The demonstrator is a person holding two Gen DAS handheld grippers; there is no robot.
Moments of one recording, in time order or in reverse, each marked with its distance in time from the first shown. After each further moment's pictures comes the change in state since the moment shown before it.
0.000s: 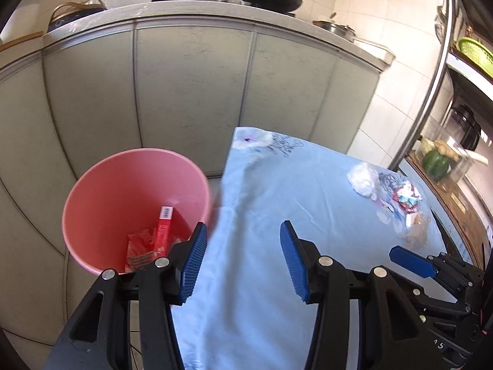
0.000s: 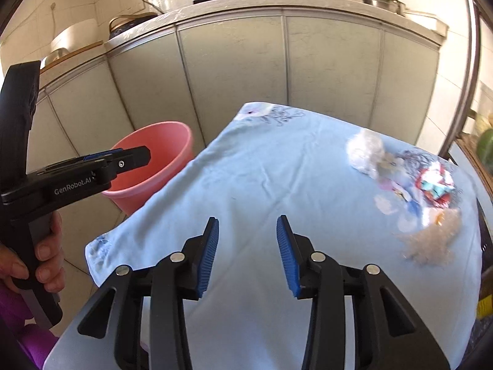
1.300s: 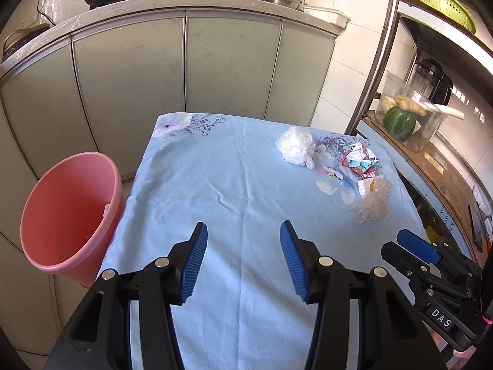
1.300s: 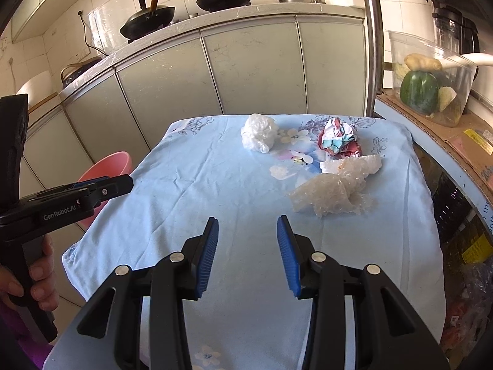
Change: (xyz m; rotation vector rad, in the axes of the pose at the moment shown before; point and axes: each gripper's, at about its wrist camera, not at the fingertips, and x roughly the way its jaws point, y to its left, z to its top) left arm 0.017 -0.107 -0.009 0.141 0.089 -0.093; right arm -0.053 -0.095 -0.052 0.225 -0.091 -0.125
